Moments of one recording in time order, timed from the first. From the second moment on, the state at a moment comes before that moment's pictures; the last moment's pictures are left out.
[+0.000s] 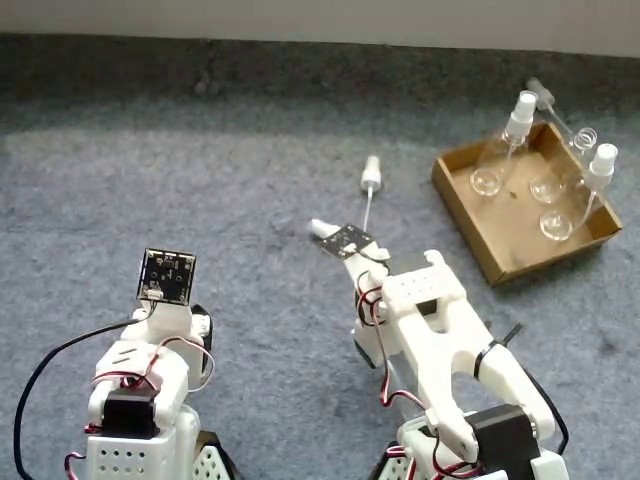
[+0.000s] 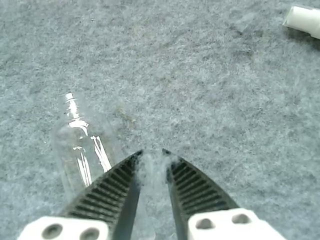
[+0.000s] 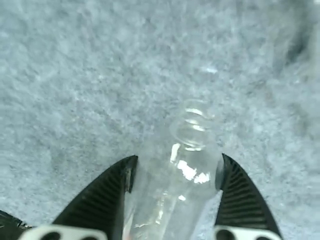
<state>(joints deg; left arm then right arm) -4.1 -104.2 88.8 71.4 -0.8 -21.1 -17.5 48.7 69.0 22.4</state>
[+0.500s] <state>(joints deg) 4.5 -104.2 88.3 71.4 -0.8 -16.7 -47.2 45.7 73.6 19.9</state>
